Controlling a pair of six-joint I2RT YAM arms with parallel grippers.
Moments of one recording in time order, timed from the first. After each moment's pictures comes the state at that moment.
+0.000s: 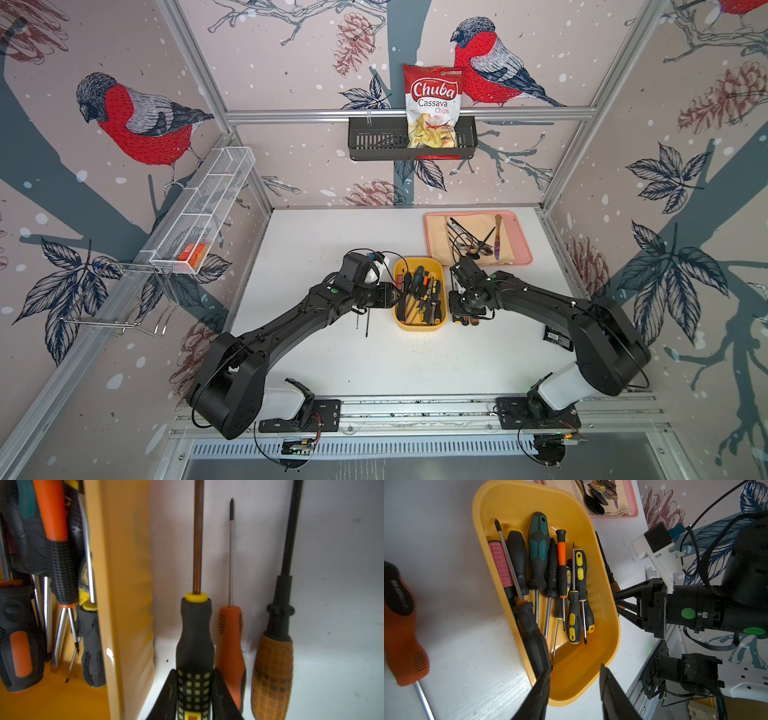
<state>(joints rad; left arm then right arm) -0.54 1.34 0.81 -0.25 0.50 -0.51 0.63 1.56 0.92 -0.61 -0.03 0.55</state>
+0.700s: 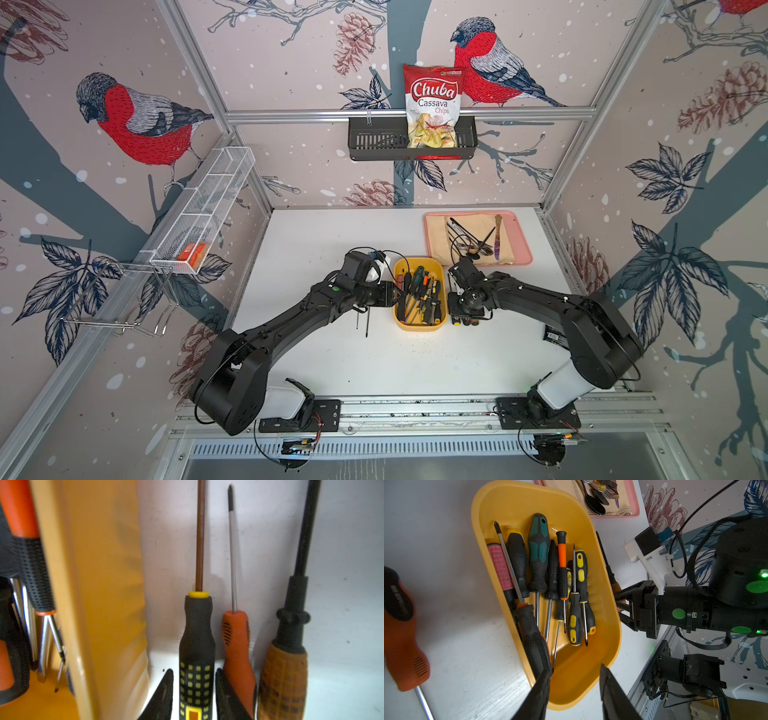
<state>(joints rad) -0.54 1.36 0.84 -0.26 0.49 -0.50 0.63 1.59 0.91 -0.58 -0.04 0.55</state>
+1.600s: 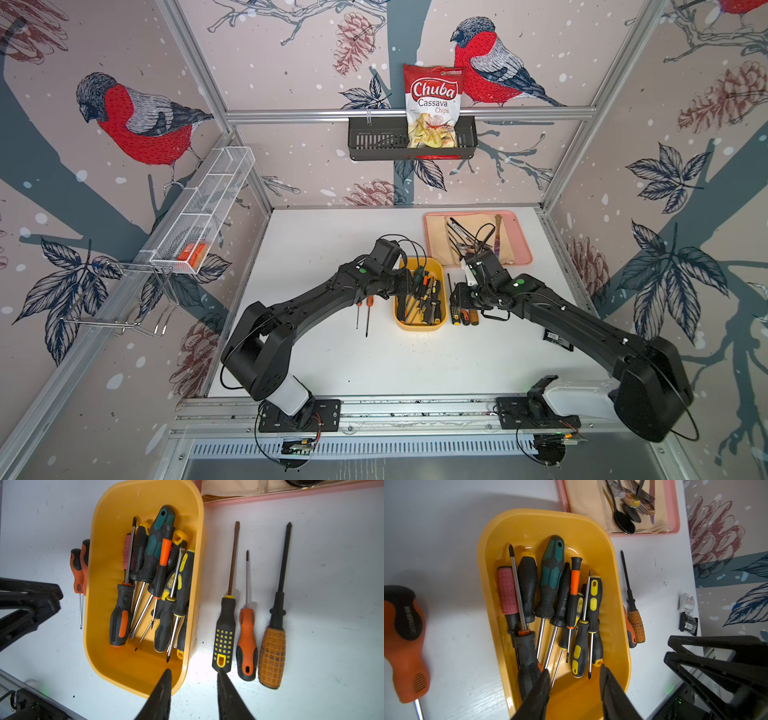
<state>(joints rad) -0.68 1.59 1.15 -0.46 0.20 -0.63 0.62 1.29 0.91 -0.62 -0.10 0.51</state>
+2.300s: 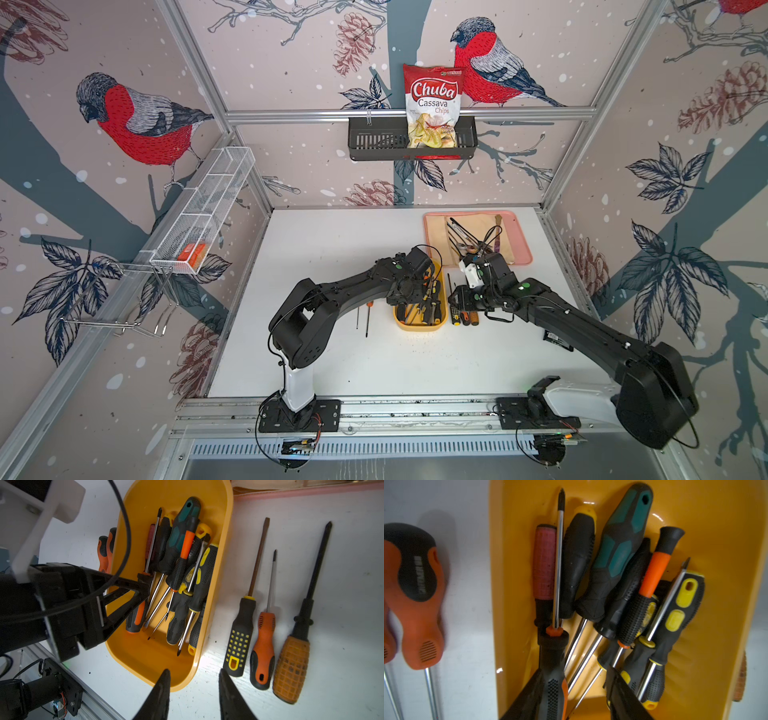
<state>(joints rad) -0.81 1.88 1.36 -0.72 -0.08 -0.84 0.56 1.26 0.84 -0.55 -0.27 0.42</state>
